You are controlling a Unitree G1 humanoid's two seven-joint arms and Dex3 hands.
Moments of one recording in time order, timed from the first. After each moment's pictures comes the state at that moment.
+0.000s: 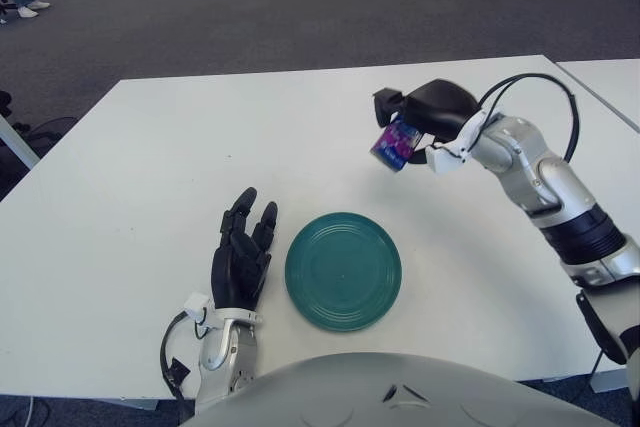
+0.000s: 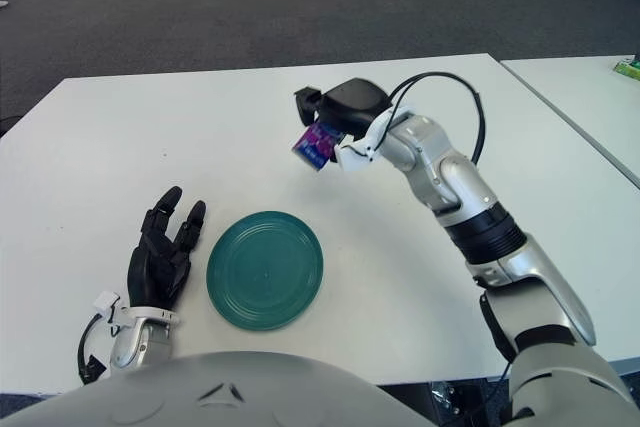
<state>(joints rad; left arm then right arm) 0.49 -0.14 -0.05 -0.05 -0.38 -0.37 -0.16 -0.50 -0.59 0.43 -0.18 -0.68 -0.14 0.49</state>
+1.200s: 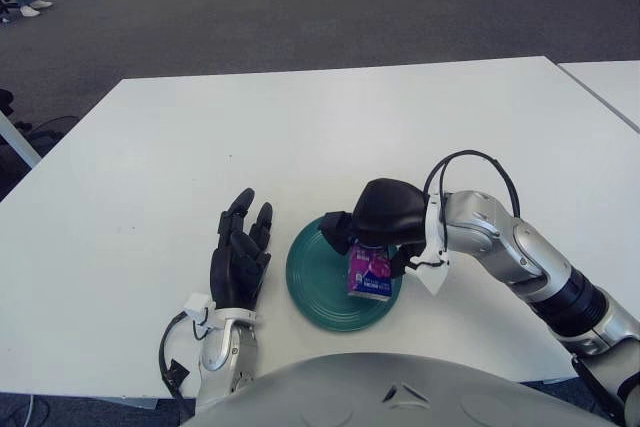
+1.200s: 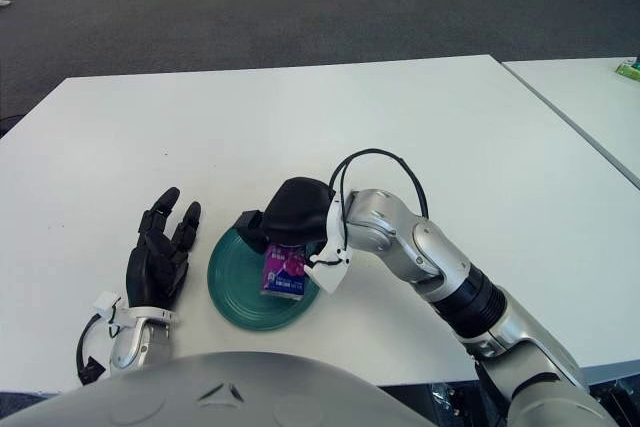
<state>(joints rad) 0.50 -0.14 -0.06 -0.05 -0.36 -0.36 -0.11 -0.30 -0.56 0.59 -0.40 -0.63 -0.40 0.73</state>
